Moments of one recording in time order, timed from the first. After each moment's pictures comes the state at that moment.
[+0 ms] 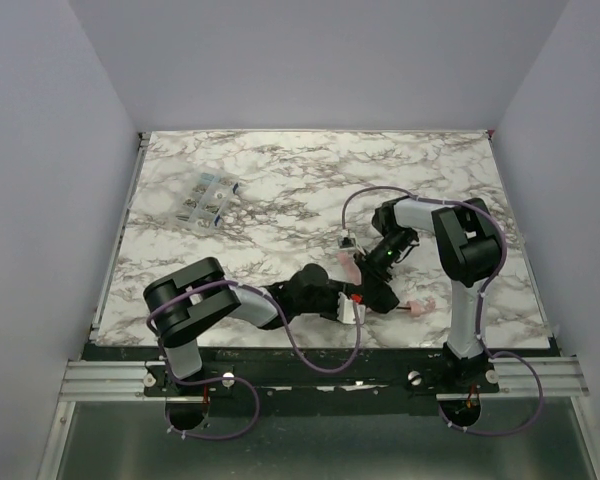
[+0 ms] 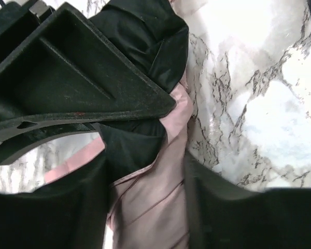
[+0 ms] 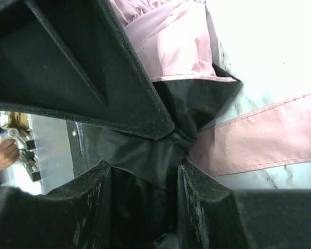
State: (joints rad) left arm -1.06 1.75 0.59 0.73 0.33 0.69; right arm 0.36 2.08 1.25 -1.22 -0.89 -1.08
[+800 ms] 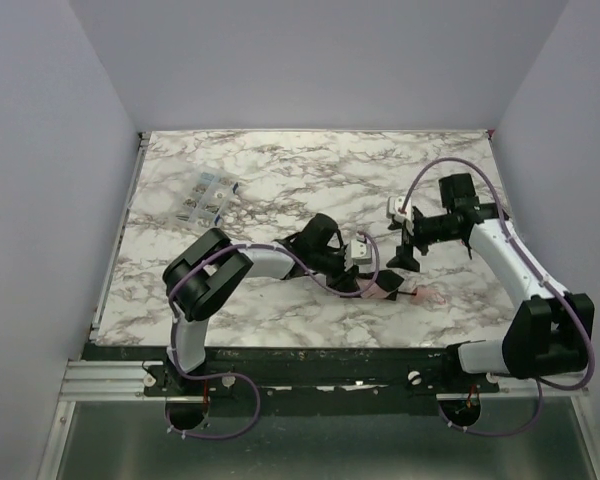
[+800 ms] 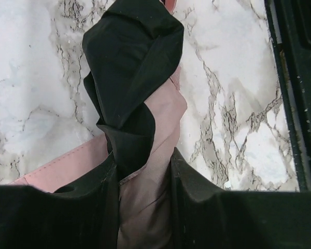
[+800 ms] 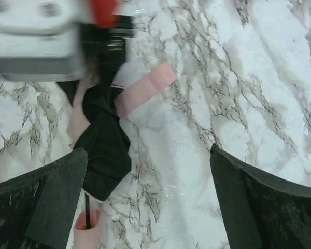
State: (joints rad) left arm -0.84 1.92 0.98 0.26 0.75 0.35; right arm 0.11 1.42 1.10 -0.82 -0.85 -1.13
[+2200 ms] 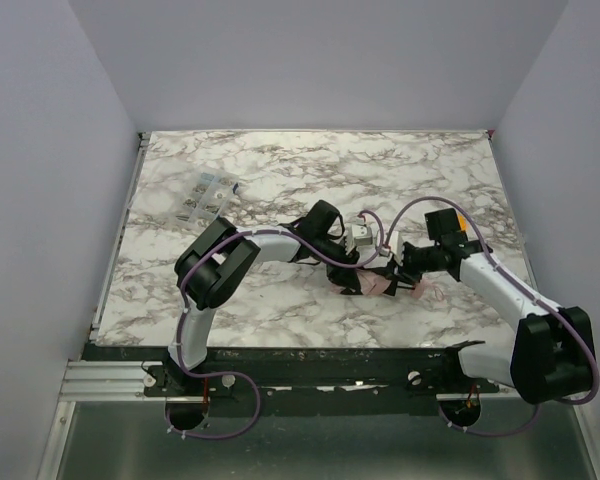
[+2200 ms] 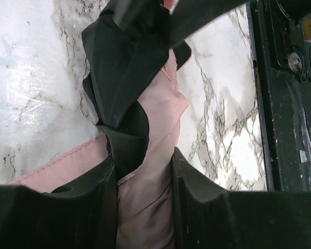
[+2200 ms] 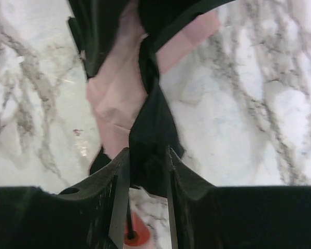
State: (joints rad) left arm -0.75 2.06 1.19 0.01 0.93 0.22; right arm 0.20 1.24 0.68 -0.52 -0.69 -1.08
